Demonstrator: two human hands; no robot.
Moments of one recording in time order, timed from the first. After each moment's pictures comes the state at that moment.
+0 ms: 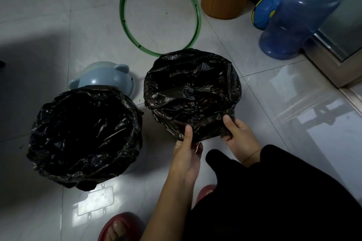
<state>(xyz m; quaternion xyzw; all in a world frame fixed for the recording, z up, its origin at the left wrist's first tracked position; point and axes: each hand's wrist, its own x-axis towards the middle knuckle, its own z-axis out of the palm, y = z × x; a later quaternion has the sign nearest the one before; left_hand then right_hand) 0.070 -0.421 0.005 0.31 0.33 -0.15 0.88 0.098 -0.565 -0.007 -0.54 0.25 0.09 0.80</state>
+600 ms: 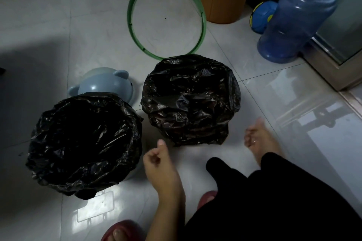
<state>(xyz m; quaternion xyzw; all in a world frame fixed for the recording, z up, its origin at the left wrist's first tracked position) 0.051 -0.396 0.012 0.56 0.43 0.12 0.70 0.103 -0.606 0.002 -0.53 0.38 0.02 0.75</state>
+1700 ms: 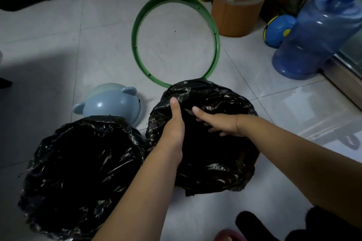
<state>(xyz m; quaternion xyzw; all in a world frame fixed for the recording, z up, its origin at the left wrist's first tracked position) 0.201 -0.372 0.065 0.59 0.31 -0.23 0.71 0.247 -0.515 0.041 -0.80 0.04 0.44 0.40</state>
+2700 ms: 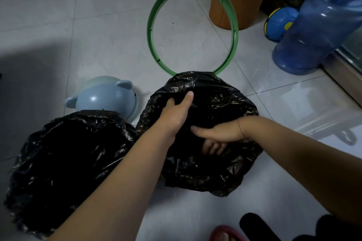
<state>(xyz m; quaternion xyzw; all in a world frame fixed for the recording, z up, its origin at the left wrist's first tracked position) 0.231 -0.371 0.055 0.73 0.19 -0.22 0.62 0.228 -0.520 0.046 -0.77 -0.03 0.59 0.24</state>
